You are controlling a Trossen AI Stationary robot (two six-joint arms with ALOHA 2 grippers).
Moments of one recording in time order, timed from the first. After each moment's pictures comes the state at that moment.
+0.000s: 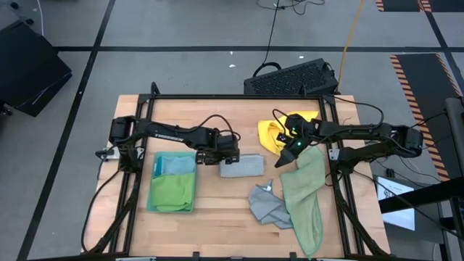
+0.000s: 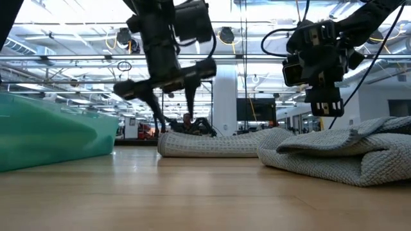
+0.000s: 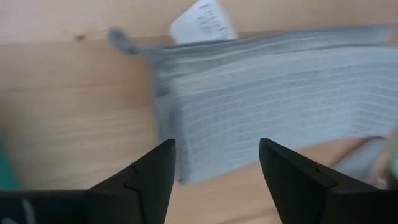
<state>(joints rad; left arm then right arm) 0.06 1.85 1.32 -0.72 0.10 -1.49 -0.39 1.20 0.51 -0.20 -0.87 0.70</state>
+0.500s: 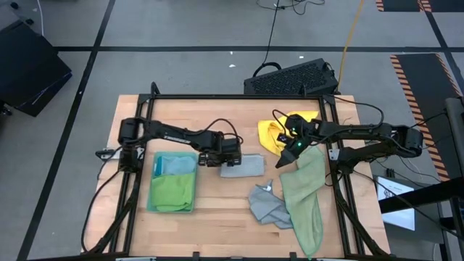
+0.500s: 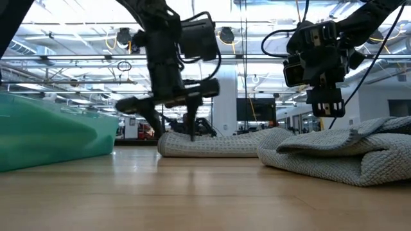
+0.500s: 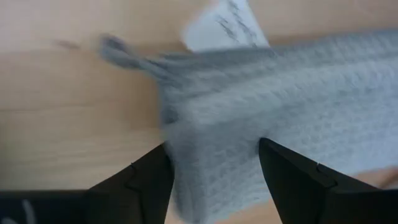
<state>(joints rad) 0.06 1.95 1.31 -0.68 0.10 -1.48 -0.39 1.20 0.51 -0.22 -0.86 0.68</state>
